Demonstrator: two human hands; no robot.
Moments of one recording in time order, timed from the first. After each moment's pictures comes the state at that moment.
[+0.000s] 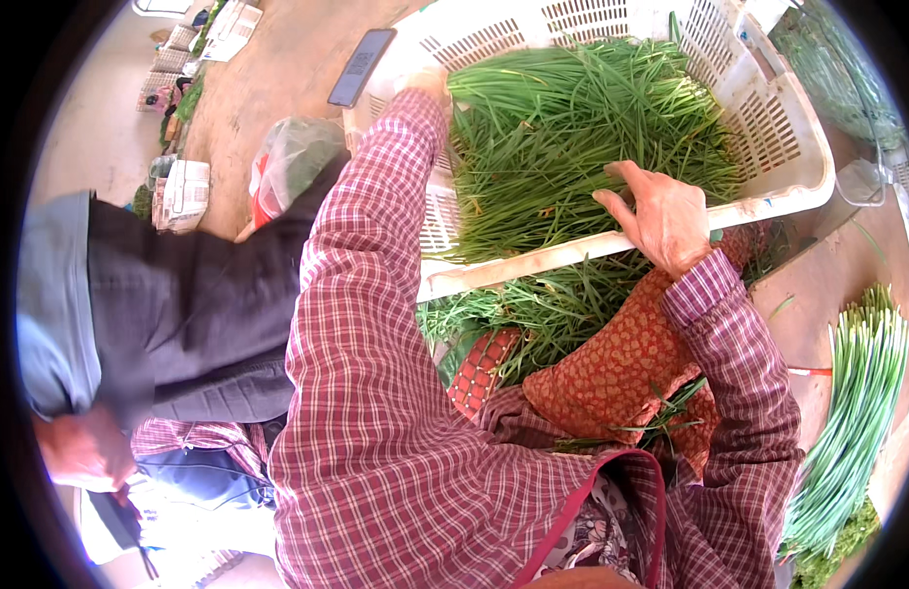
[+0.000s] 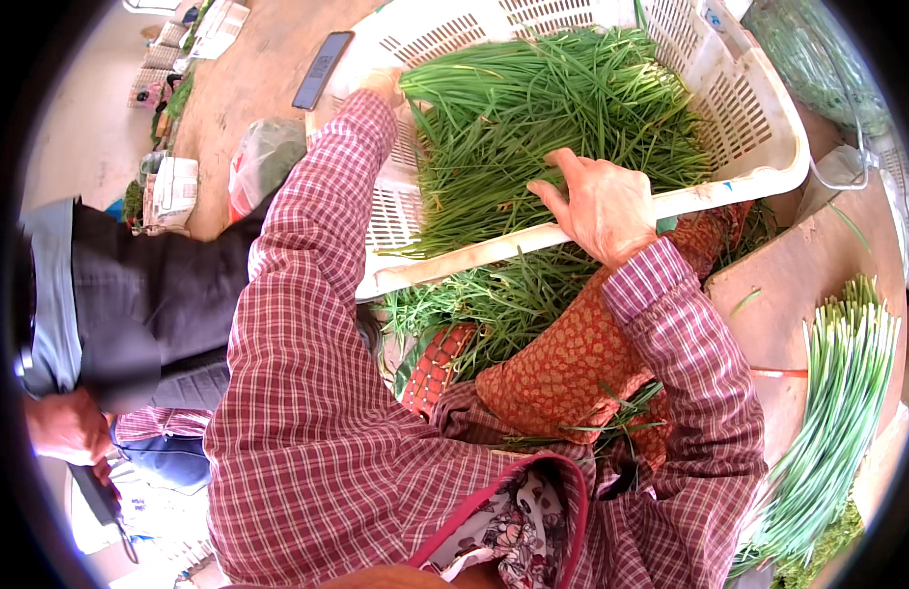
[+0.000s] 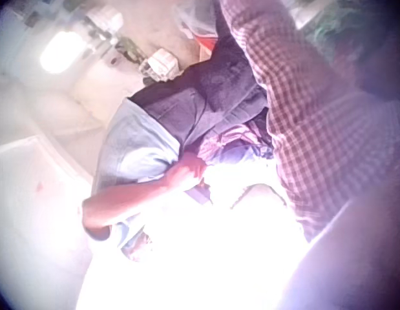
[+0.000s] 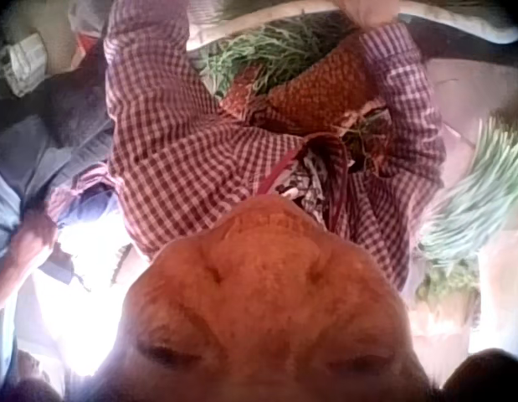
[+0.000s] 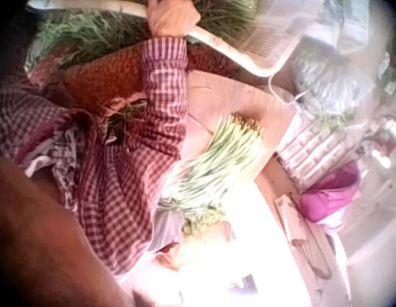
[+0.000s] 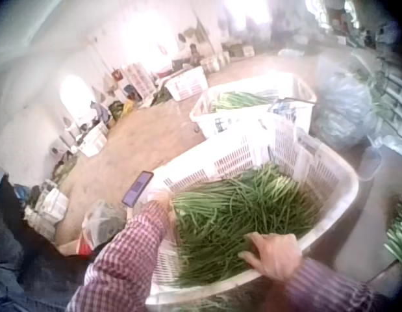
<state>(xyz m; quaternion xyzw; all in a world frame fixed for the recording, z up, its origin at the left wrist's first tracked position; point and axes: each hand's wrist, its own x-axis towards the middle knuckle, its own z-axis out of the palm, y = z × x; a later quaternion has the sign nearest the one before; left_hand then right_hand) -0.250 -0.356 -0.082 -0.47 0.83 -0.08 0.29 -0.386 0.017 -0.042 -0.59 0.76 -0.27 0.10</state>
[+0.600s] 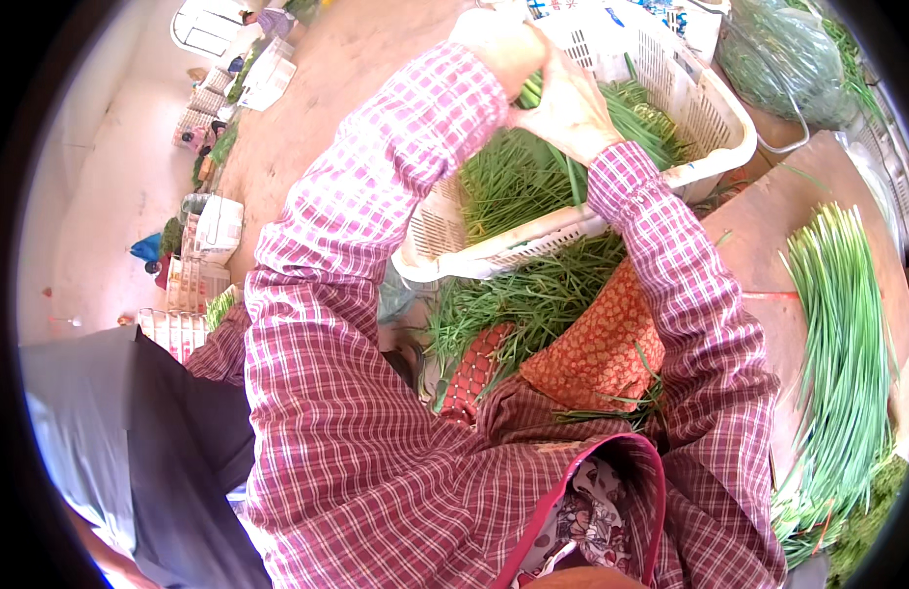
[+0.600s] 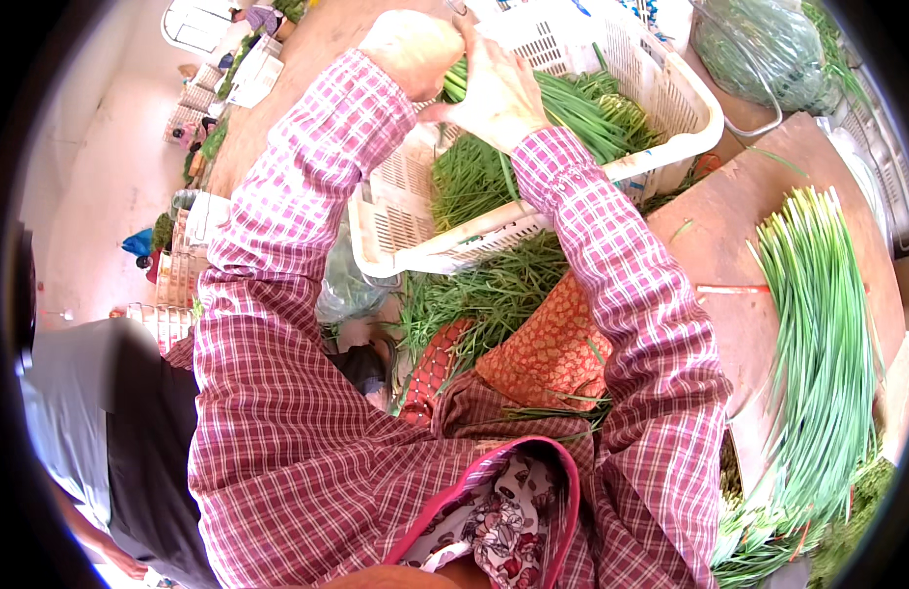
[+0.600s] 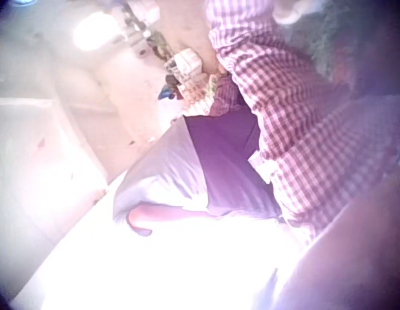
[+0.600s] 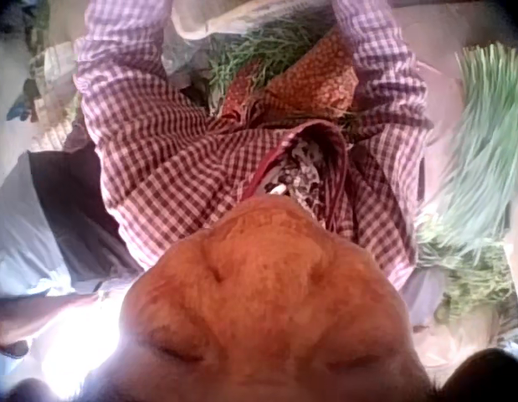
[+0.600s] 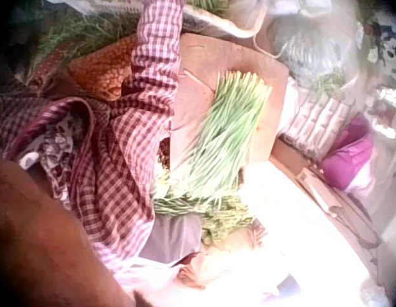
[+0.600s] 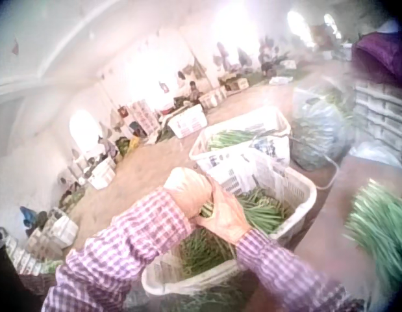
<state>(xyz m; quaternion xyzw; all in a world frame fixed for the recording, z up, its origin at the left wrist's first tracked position) -0.318 -0.112 0.178 -0.16 0.90 -0.34 0.21 -0.377 -0.038 0.063 -0.53 0.68 -0.51 0.00</state>
